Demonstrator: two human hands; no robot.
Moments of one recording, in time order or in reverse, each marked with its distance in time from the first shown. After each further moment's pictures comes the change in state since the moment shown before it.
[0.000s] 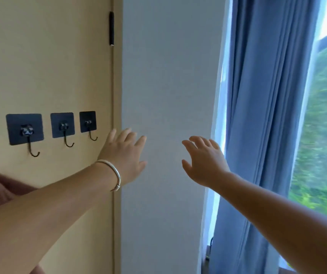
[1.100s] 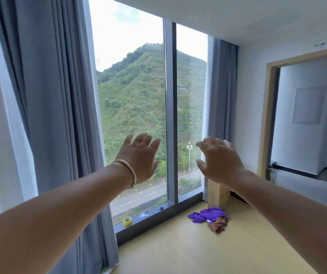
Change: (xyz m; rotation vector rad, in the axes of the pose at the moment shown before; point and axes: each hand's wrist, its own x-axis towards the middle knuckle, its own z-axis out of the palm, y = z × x) left_hand -0.038 0.540 -0.232 -0.564 0.325 0.855; right_hand -0.436 0.325 -0.312 -0.594 -0.179 0.784
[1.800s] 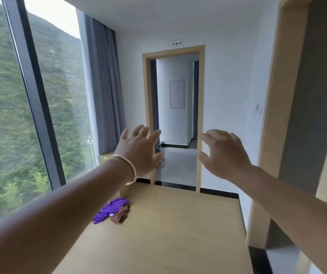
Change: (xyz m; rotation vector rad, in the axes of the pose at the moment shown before) left_hand 0.130 0.334 -0.012 -0.487 0.164 0.468; right_hand -0.184 0.272 -0.075 -0.344 -0.052 0.538
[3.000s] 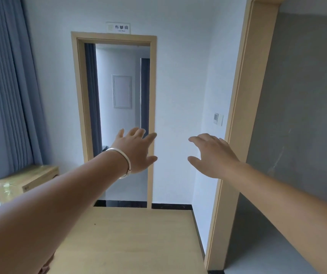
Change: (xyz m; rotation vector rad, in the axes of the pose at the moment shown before) left_hand 0.391 0.014 0.236 -0.124 -0.097 0.269; right_hand 0.261 0.208 0.188 -0.188 -0.231 0.241
